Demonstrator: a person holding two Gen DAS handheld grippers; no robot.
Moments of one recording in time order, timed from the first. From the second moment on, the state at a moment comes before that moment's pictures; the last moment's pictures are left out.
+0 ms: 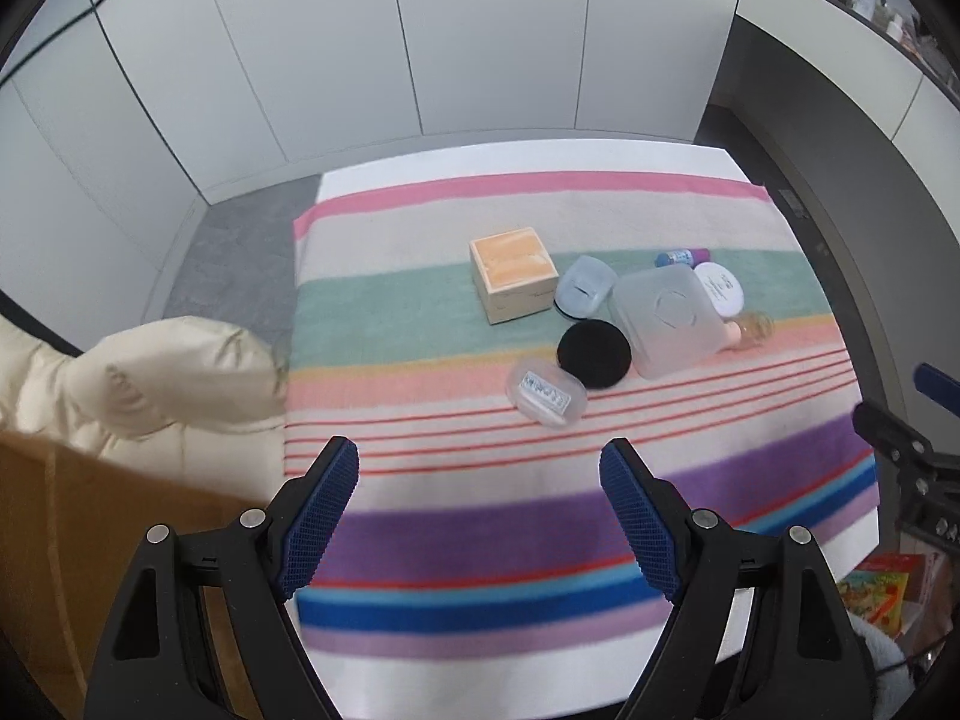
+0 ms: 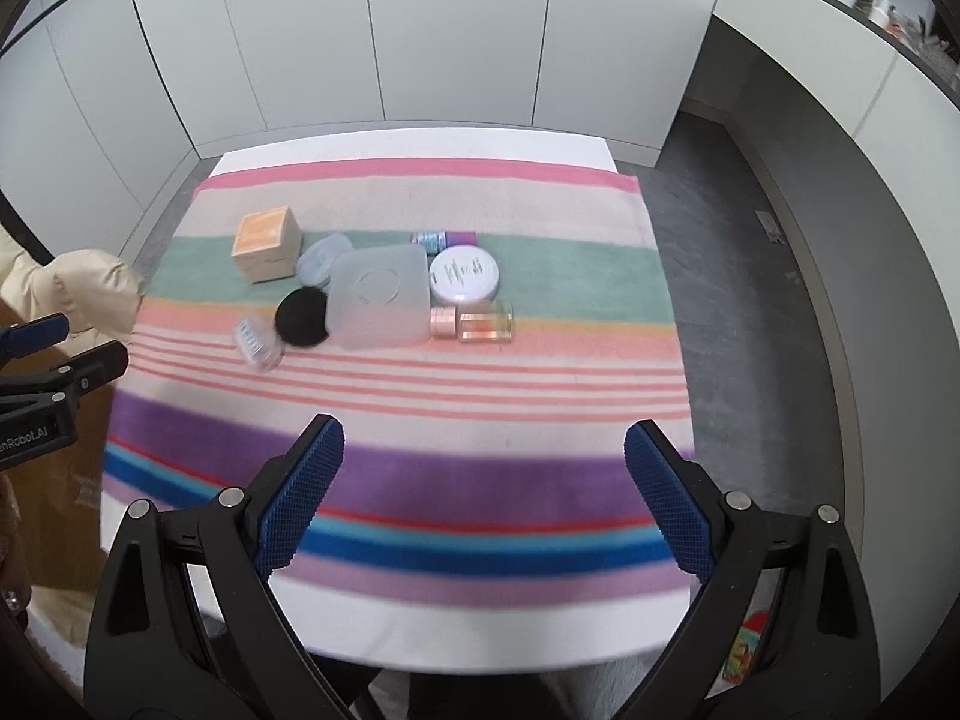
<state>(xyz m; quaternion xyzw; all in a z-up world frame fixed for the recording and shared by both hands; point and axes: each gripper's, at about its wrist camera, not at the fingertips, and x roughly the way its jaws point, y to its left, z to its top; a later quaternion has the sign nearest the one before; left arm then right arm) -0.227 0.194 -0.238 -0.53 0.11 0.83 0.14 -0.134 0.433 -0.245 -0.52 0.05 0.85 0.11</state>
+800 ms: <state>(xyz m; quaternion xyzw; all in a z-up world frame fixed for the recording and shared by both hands) -0.261 0.223 -0.356 -0.56 0.12 0.79 0.22 -0.218 0.466 -0.365 -0.53 0.08 0.84 0.10</state>
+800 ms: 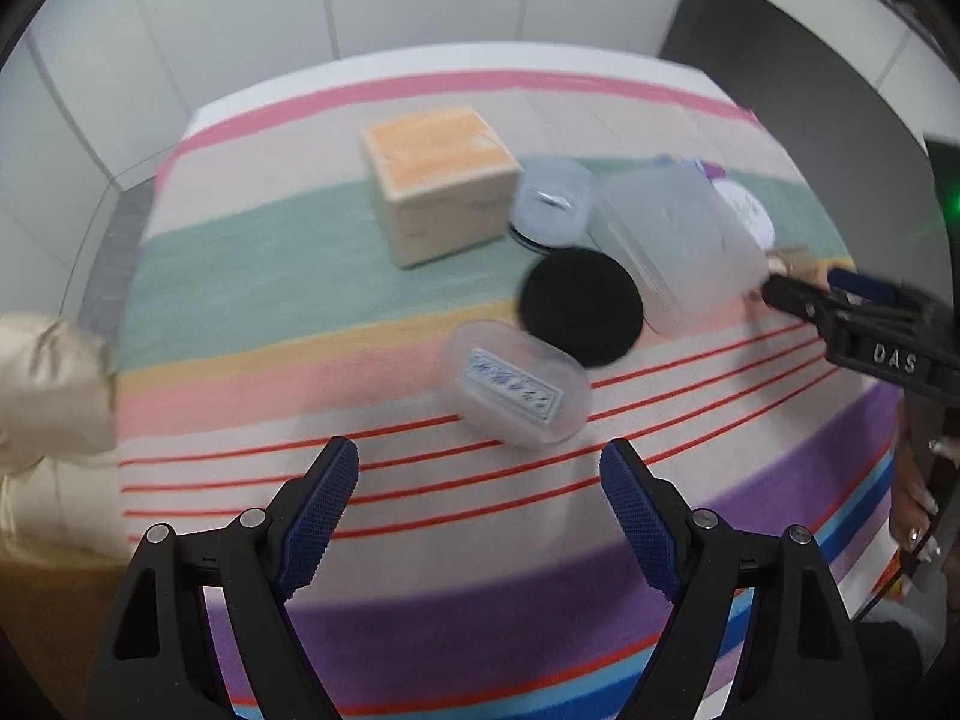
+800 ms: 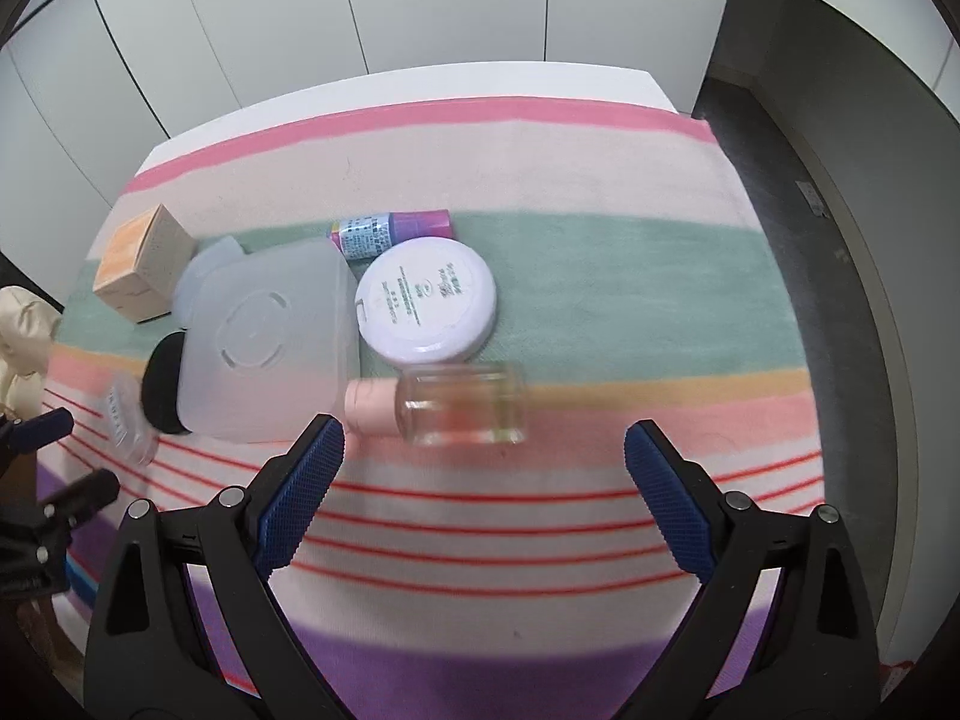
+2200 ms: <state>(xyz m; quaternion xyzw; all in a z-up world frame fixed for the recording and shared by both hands) -0.256 0.219 -0.269 -0.54 0.08 0.83 0.13 -0.184 0.440 -0.281 -0.49 0.02 0.87 0.09</state>
